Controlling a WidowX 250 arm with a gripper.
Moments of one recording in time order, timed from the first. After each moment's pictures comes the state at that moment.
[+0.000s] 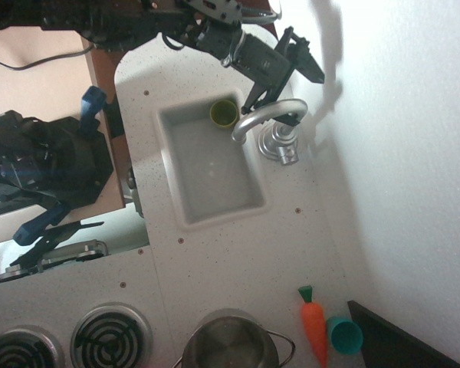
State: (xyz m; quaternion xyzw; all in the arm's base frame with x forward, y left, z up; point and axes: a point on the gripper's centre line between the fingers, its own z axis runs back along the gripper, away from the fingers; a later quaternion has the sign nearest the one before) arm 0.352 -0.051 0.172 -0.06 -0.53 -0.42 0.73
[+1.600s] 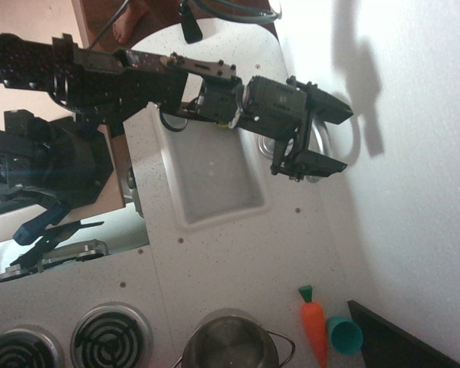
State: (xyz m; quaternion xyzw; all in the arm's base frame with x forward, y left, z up) arm 0.342 -0.122 0.219 -0.22 -0.59 -0.15 0.76
